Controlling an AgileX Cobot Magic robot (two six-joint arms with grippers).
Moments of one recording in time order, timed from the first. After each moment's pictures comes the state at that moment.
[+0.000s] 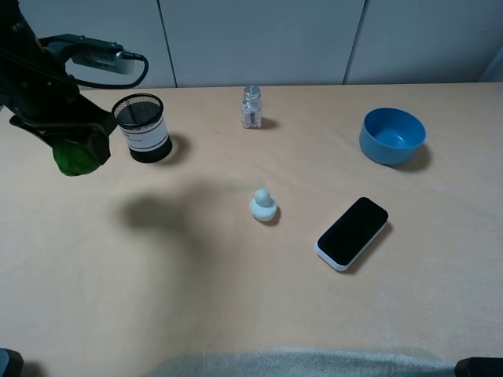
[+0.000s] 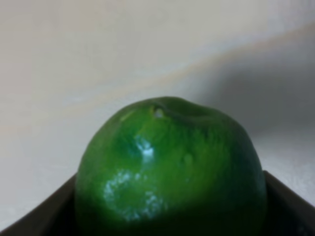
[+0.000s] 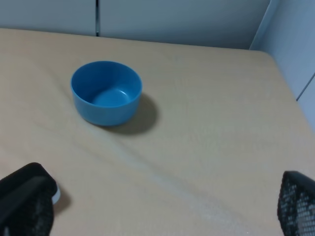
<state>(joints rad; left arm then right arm) -0.27 1.62 -1.05 0.07 0.88 0.06 -0.02 -0.01 -0.50 0.02 1.03 -0.15</state>
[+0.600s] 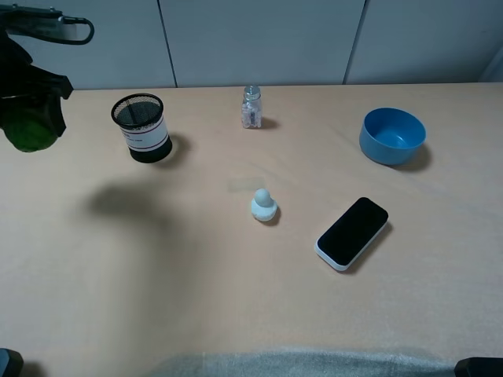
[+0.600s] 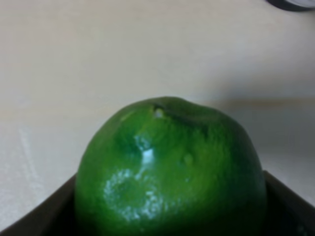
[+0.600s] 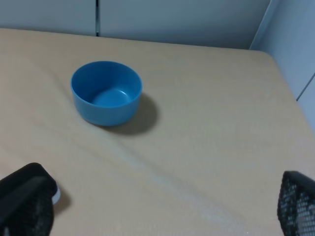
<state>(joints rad) -0.07 1.62 -1.13 0.11 0.94 -0.02 -0.02 -0.01 -0.50 0.02 1.03 -0.15</state>
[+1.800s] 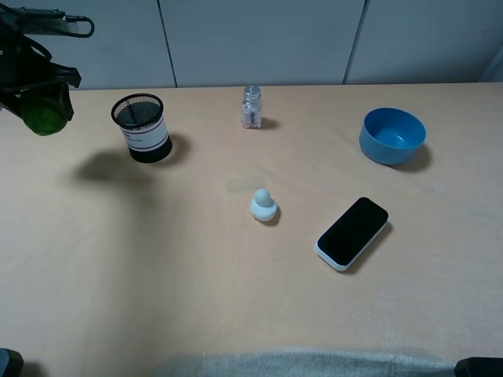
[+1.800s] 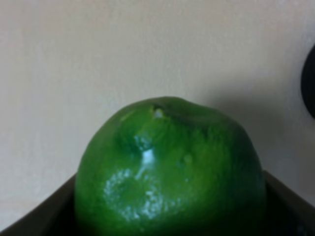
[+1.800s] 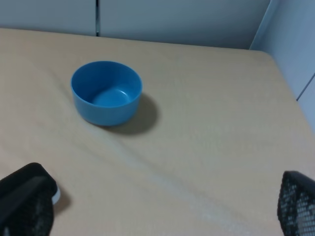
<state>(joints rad) 0.02 1.85 -1.29 0.11 0.80 -0.02 -0.02 -0.01 -0.50 0.02 1.03 -0.15</state>
